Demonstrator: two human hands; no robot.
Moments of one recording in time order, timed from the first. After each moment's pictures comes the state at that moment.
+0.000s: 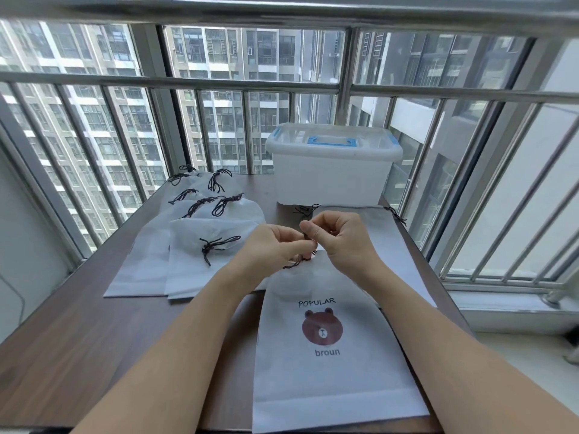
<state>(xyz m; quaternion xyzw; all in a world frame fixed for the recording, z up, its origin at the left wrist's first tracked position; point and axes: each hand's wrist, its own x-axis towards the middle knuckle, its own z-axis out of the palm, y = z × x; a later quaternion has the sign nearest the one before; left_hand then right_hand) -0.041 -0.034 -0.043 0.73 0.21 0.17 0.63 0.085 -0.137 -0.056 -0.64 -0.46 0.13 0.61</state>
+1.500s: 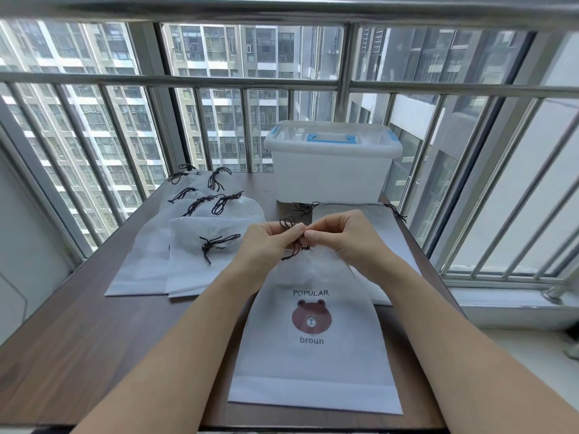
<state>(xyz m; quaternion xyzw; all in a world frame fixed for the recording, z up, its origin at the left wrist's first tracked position) -0.034 -0.033 -0.055 0.64 0.22 0.26 0.69 0.092 -0.150 -0.045 -0.65 -0.44 0.24 0.57</state>
